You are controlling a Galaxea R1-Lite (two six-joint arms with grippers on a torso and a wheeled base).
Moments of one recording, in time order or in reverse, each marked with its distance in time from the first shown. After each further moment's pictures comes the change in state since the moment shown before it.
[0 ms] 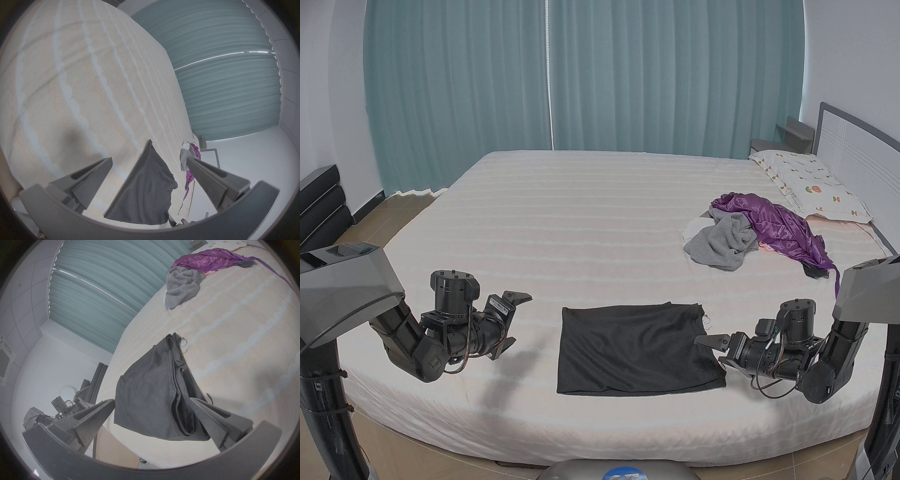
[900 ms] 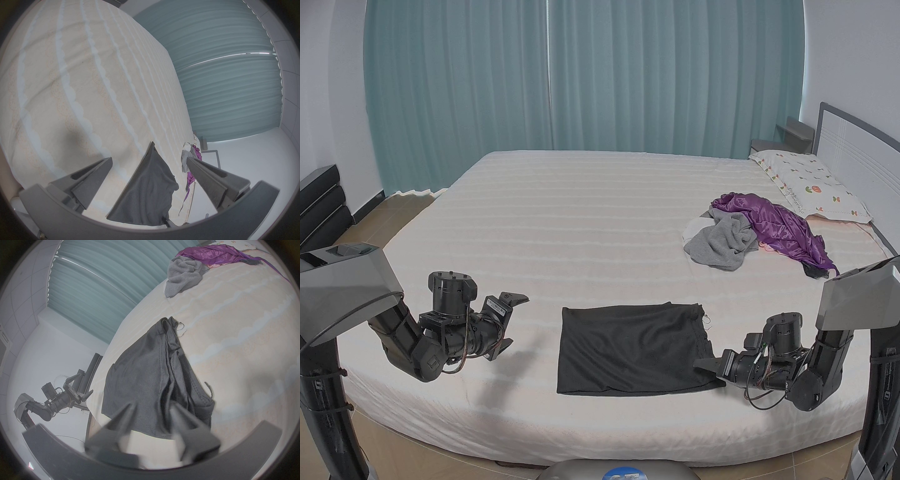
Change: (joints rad) left arm 0.014 0.004 0.007 0.001 -0.002 0.000; right arm 0.030 0.099 -0.007 -0.017 -0.007 -0.086
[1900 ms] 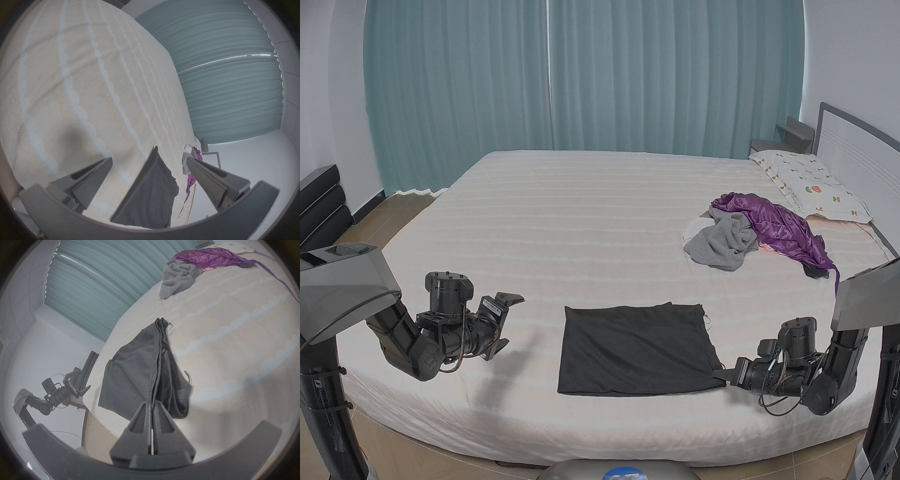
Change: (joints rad) left arm 0.017 0.002 0.003 0.001 0.000 0.000; right arm -0.038 -0.063 0.116 0.002 0.001 -0.052
